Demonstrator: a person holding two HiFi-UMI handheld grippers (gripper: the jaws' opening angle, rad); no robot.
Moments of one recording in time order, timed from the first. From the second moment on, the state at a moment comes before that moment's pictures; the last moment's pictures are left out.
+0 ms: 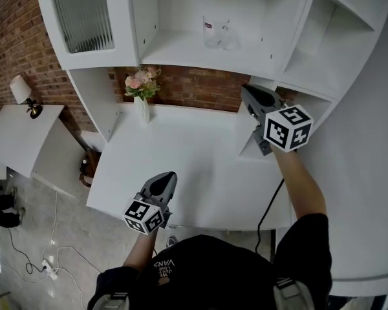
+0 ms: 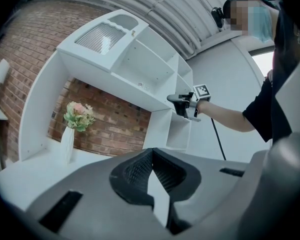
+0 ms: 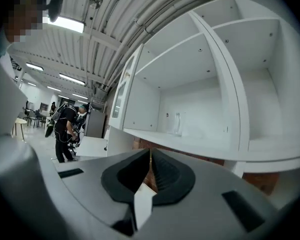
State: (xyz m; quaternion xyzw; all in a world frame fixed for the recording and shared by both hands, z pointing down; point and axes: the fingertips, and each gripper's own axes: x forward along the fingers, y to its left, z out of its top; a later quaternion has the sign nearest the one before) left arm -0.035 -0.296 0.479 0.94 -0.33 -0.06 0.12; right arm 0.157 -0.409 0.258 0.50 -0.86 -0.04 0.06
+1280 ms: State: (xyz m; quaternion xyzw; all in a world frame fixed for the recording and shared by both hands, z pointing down) left arm 0.052 -0.186 0.482 0.92 -0.38 -0.04 0.10; right arm 0.211 -0.196 0.480 0.50 -0.86 0.11 -0.01
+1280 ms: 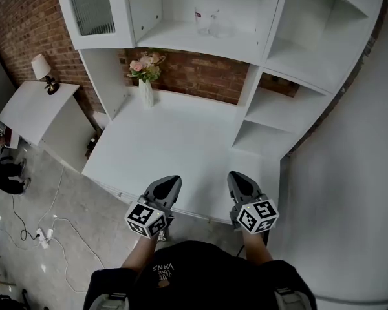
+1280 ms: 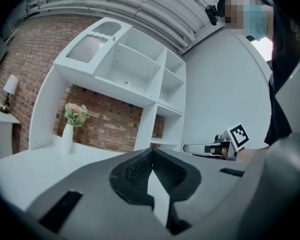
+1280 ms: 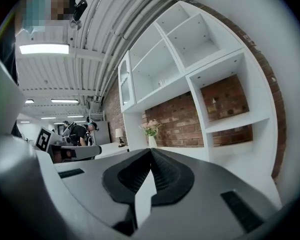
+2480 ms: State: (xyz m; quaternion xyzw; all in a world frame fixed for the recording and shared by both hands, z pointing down) left arm 0.070 -0.145 0.503 0.91 -0.40 -0.03 0.12; right arm 0.224 -0.163 0.507 0.48 -0.87 0.12 0.03
